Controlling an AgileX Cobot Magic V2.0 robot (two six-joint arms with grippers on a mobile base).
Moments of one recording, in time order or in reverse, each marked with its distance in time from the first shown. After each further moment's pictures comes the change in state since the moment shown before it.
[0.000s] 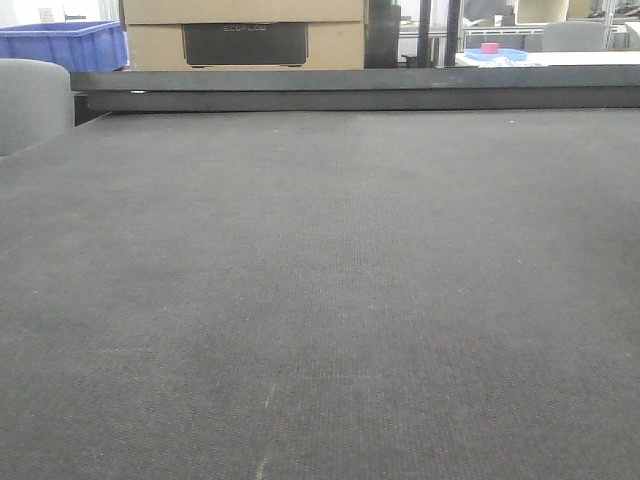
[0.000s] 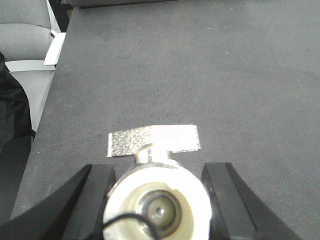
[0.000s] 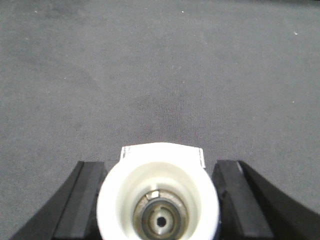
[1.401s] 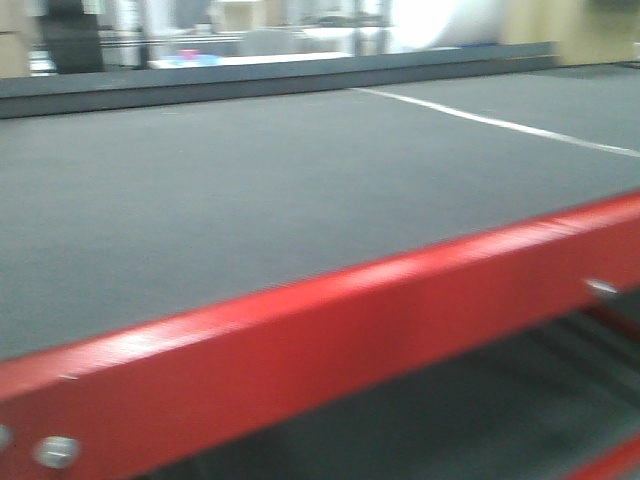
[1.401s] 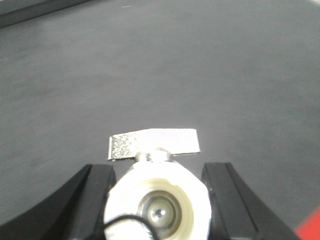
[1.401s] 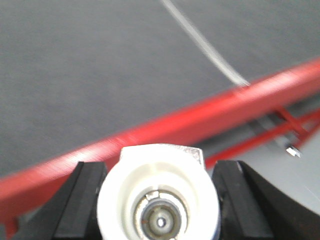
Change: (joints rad) left arm 0.000 0.000 0.000 0.002 -0.006 0.000; right arm 0.000 0.000 0.000 0.006 -0.006 0.000
